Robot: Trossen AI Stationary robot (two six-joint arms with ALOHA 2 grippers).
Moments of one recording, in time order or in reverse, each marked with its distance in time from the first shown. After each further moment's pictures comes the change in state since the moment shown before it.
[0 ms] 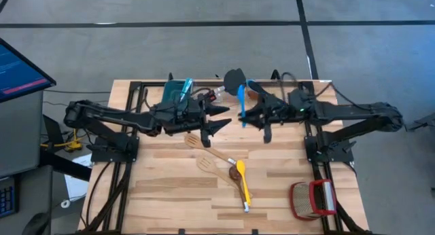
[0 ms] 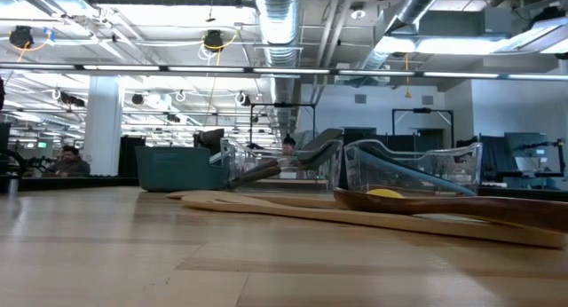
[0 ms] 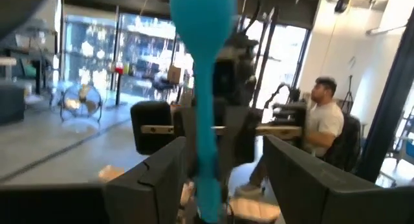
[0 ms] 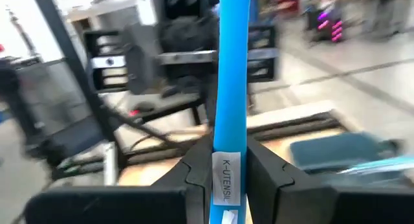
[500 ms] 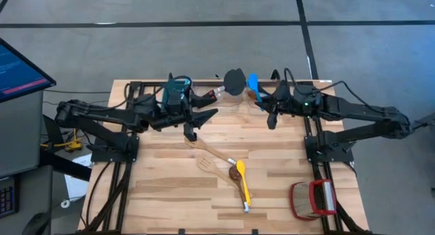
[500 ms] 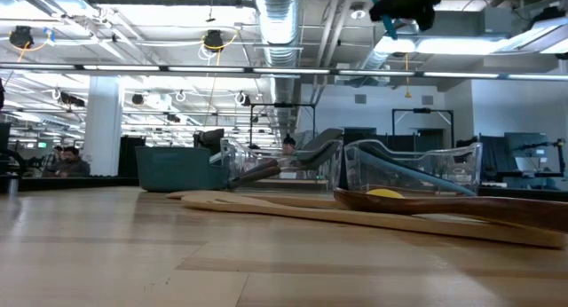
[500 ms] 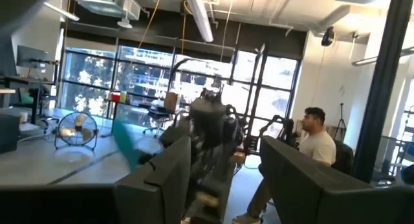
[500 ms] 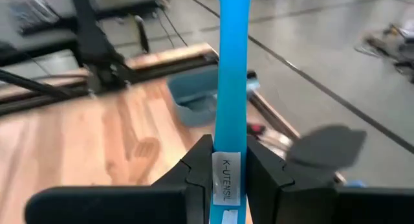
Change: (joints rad) left arm -0.006 -0.132 0.001 -0.005 0.001 0.030; right arm -0.144 -0.143 -0.037 -0.388 0.268 -0.104
